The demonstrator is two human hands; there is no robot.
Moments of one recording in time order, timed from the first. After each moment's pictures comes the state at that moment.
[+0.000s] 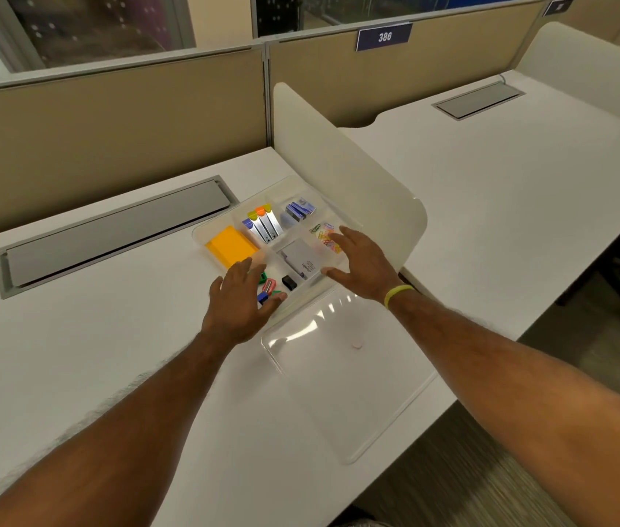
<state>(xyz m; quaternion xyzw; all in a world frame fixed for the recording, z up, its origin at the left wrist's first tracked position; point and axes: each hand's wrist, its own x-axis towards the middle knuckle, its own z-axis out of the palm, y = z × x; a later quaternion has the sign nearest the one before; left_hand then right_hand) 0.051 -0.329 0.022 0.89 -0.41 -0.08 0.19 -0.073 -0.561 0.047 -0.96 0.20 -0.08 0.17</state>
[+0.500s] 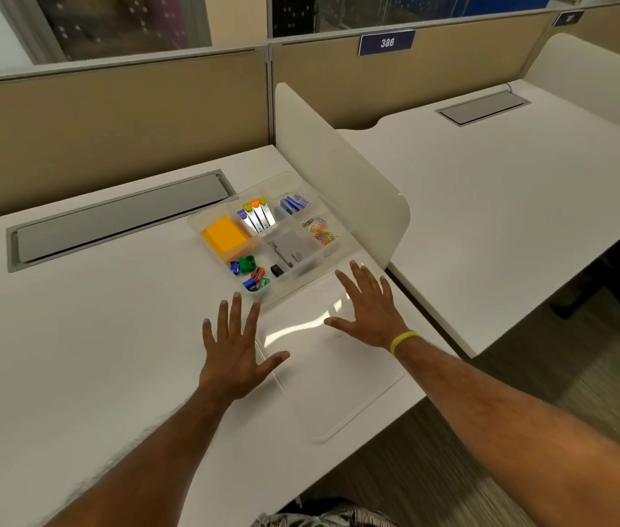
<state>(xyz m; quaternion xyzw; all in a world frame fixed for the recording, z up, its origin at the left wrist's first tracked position) -0.048 -0.286 -0.028 0.92 -0.37 -0.11 0.09 -0.168 -0.547 -0.003 -0.97 0.20 0.03 0.10</state>
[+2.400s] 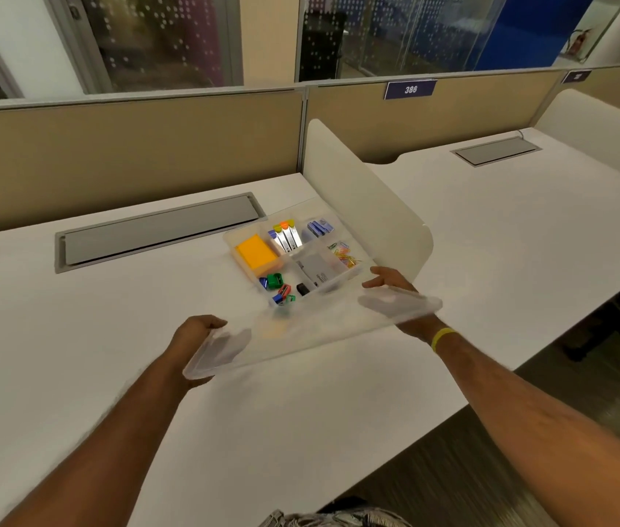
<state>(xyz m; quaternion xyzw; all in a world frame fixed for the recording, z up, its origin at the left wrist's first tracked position) 0.000 -0.223 0.080 0.61 0.19 -0.40 0.65 -0.157 -0.542 0.078 -0.84 0.18 -0.14 0.49</state>
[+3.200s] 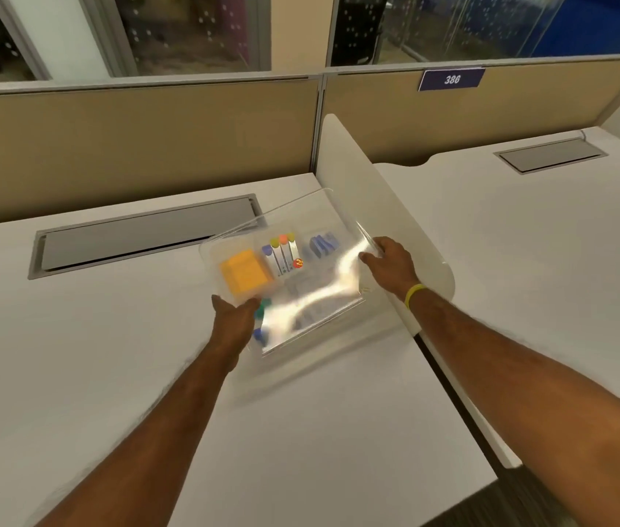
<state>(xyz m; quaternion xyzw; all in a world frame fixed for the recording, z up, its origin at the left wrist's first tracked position) 0.049 -0.372 0.052 0.74 0.12 -0.24 0.61 0.004 -0.650 0.066 -0.87 0.31 -0.11 0.38</state>
